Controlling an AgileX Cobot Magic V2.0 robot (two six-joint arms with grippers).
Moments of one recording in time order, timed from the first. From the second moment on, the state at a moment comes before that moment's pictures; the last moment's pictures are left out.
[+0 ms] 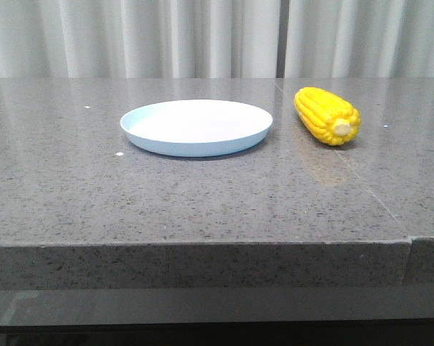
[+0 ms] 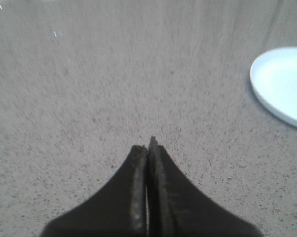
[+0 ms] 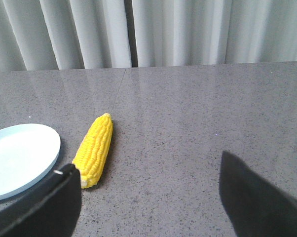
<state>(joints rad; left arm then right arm) -0.09 0.50 -0.53 0.00 0.47 0.00 0.02 0.42 -0.64 0.09 0.46 0.04</state>
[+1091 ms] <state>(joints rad) -0.09 0.16 -0.38 0.00 0.44 0.03 0.03 0.96 -0.91 0.17 0.58 0.04</state>
